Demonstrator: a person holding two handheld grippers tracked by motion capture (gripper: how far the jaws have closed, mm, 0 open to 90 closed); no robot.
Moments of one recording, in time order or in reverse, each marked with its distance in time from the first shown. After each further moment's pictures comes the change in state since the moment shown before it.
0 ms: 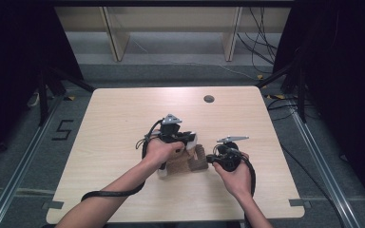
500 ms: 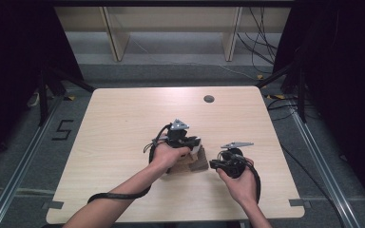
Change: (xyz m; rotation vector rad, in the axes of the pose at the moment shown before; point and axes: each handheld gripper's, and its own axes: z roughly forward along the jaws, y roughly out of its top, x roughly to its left) left arm -0.011 -0.013 0.020 0.029 0.008 0.030; right arm -0.004 -0.017 -0.009 0.000 -0.014 -0.012
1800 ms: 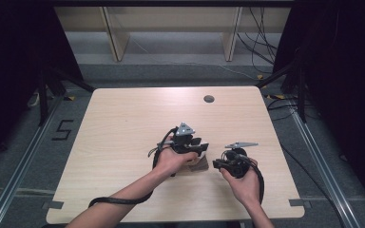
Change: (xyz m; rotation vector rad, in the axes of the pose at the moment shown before) left arm -0.020 -0.002 0.000 -0.050 -0.036 0.035; right arm -0.008 -0.002 -0.004 -0.034 -0.015 0.009
